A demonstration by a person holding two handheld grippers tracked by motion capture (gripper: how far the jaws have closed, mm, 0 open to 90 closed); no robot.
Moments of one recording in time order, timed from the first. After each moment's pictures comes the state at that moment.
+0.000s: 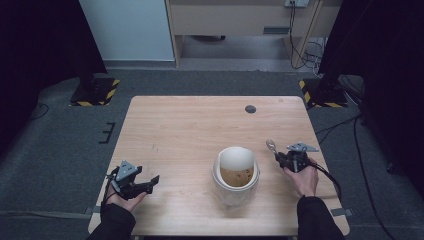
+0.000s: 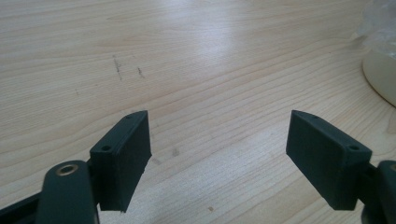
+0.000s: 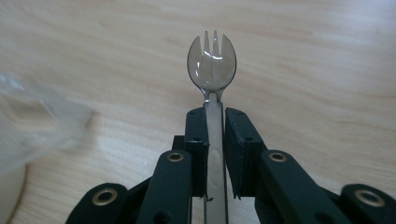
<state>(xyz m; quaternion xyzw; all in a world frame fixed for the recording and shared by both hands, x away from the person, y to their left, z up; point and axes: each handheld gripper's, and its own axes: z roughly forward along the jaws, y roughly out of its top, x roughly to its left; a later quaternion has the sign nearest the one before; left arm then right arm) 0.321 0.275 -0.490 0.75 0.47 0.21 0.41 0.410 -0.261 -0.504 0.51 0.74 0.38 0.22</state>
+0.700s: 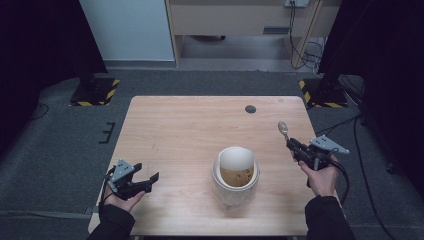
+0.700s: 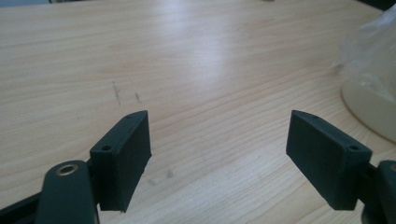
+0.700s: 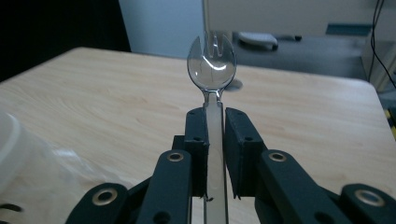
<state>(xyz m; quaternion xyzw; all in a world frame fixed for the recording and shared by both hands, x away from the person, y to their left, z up) 0.316 0.274 -0.476 0.73 0.46 0.22 0.46 0.383 -0.282 -0.435 0.46 0.68 0.51 0.27</state>
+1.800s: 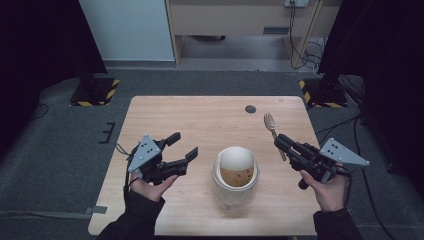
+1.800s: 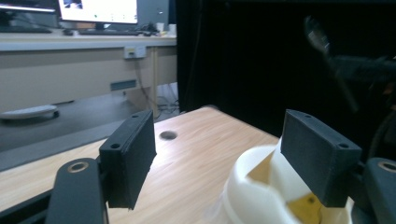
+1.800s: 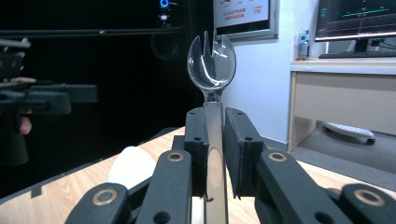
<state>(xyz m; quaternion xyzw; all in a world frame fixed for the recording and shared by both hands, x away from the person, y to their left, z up) 0.315 0.158 -0.352 0.67 0.31 0.23 0.63 0.325 -0.241 -0.360 0.29 0.65 0.67 0.23</state>
